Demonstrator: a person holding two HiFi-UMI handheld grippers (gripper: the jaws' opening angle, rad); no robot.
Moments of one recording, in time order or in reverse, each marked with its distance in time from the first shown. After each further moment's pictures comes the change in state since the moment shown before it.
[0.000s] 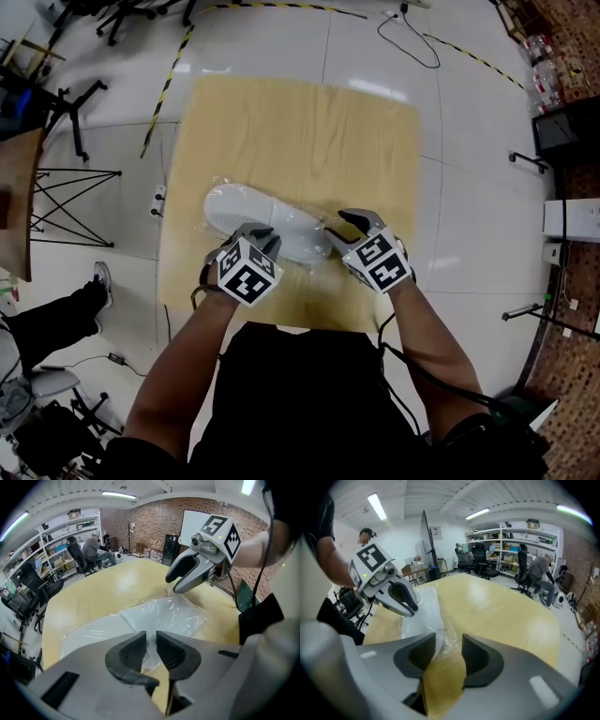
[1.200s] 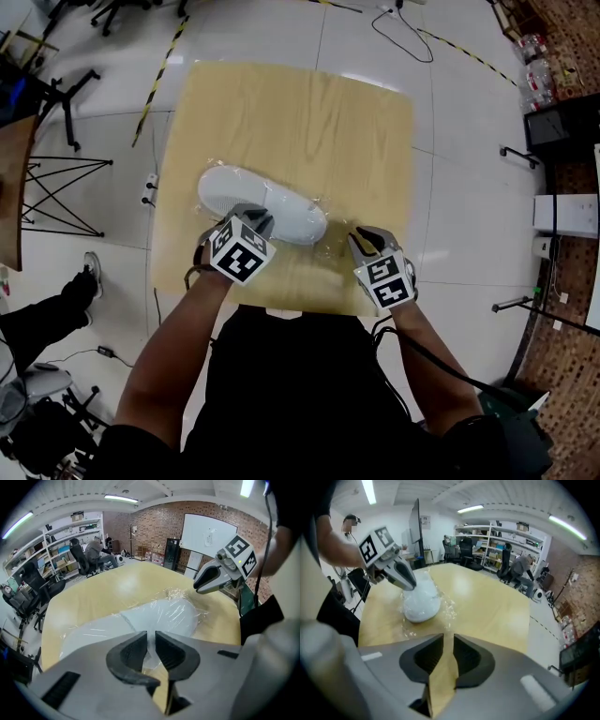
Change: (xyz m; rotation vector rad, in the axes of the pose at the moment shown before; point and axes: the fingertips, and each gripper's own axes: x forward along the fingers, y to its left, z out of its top) left arm 0.000 0.005 0.001 -0.012 -0.044 0.008; right arm -0.046 0.007 -0.071 0.062 0.083 -0.197
